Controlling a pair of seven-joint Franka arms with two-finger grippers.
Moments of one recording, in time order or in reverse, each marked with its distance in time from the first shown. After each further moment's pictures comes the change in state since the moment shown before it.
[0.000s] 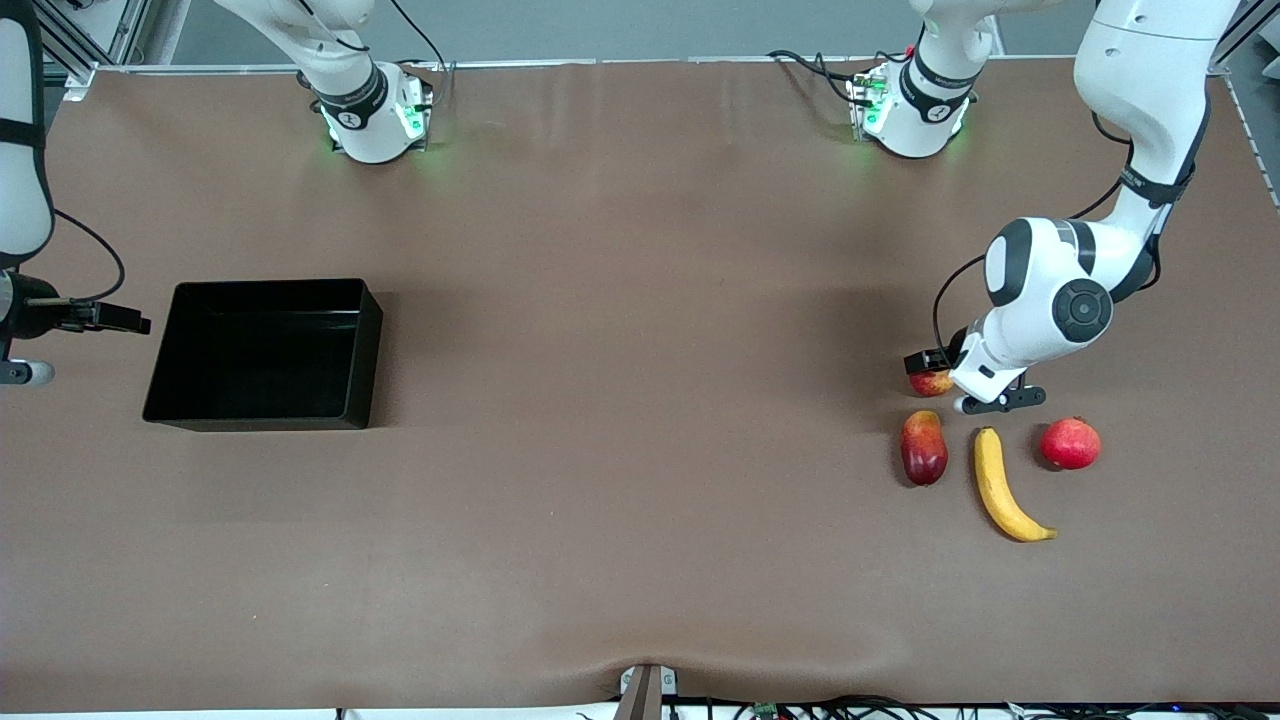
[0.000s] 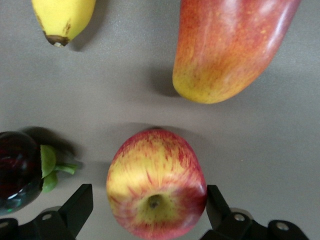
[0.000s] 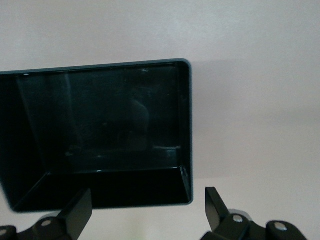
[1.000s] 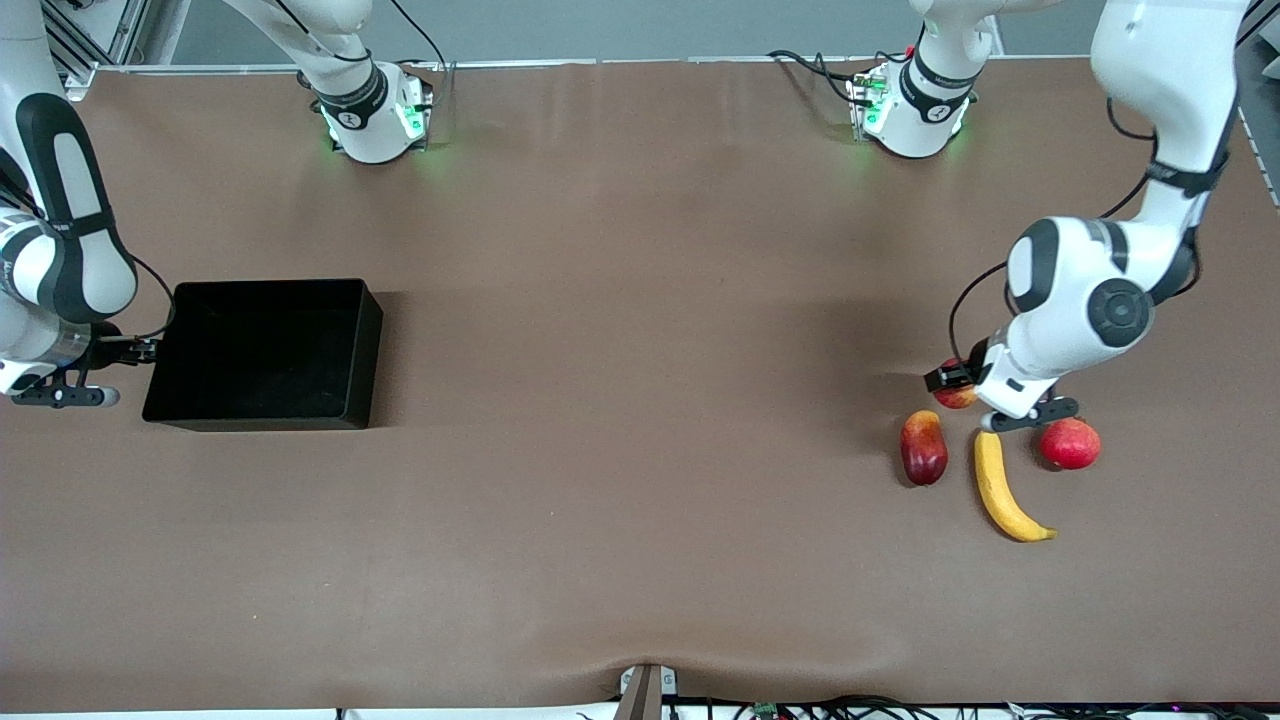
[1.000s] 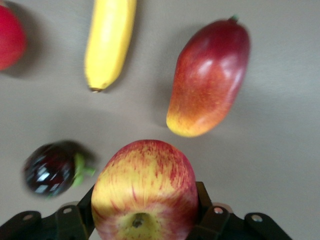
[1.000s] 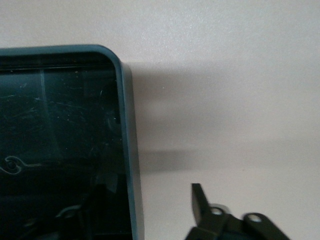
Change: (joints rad) left arm 0.001 -0.085 -0.008 0.152 0.000 -0.203 -0.098; right arm -0.106 0.212 0.000 -0.138 -0.008 0.391 -0.104
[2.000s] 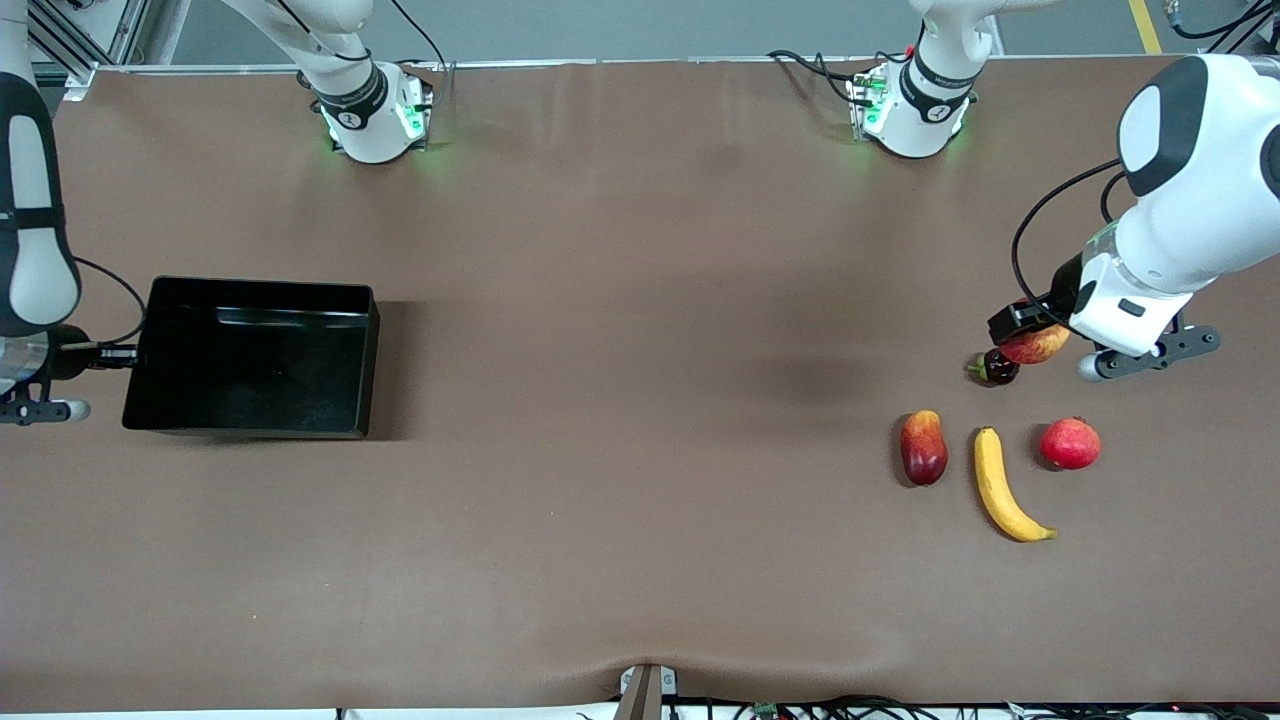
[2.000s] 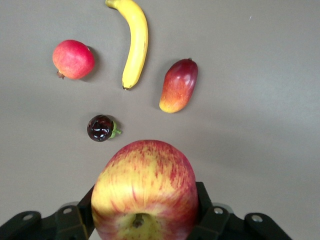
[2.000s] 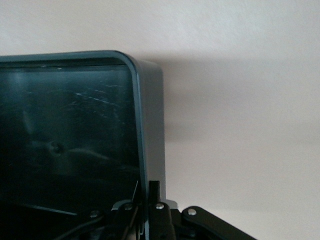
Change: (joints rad) left arm 0.001 -0.216 -0.044 0.257 0.000 -0.408 -0.067; right arm 0.033 -0.008 0.039 0.250 0.080 -0.363 -0.010
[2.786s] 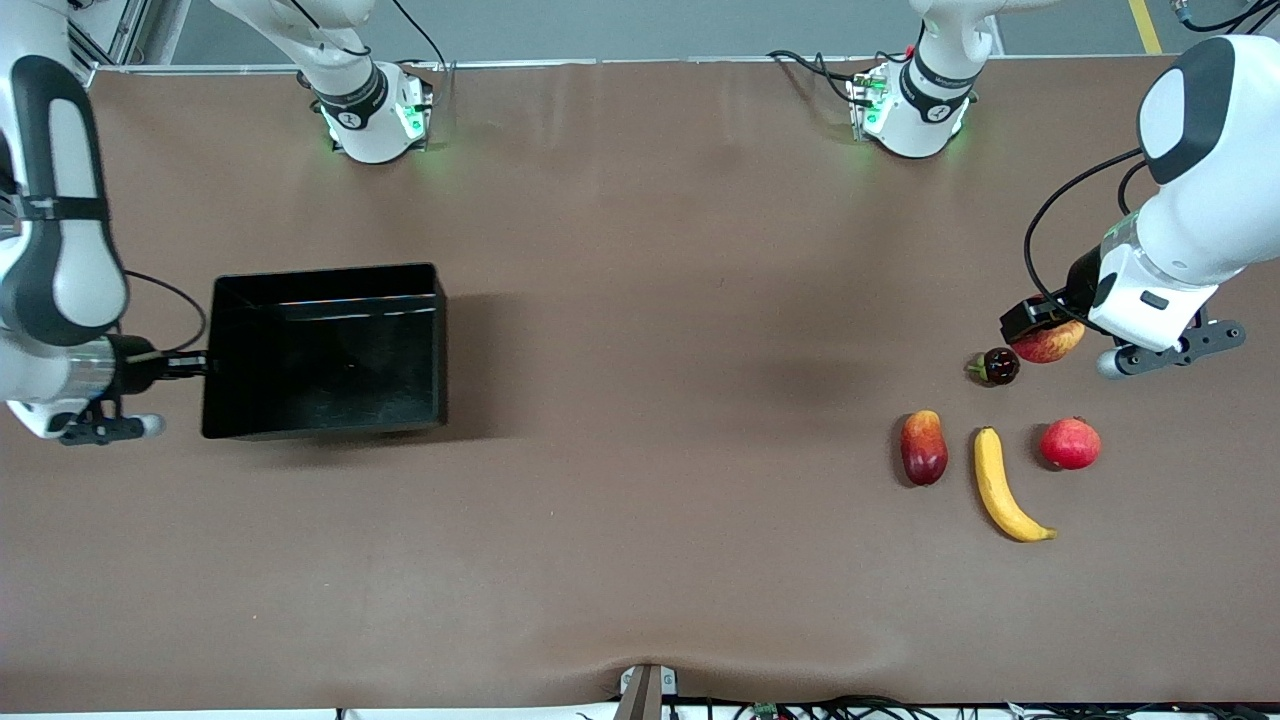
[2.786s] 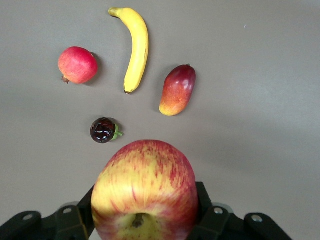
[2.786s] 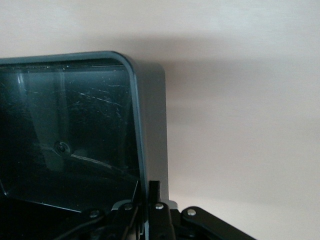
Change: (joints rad) left arm 0.001 0.001 0.001 0.041 0.000 -0.036 0.004; right arm 0.183 -0.017 0.043 0.050 0.124 -0.157 0.139
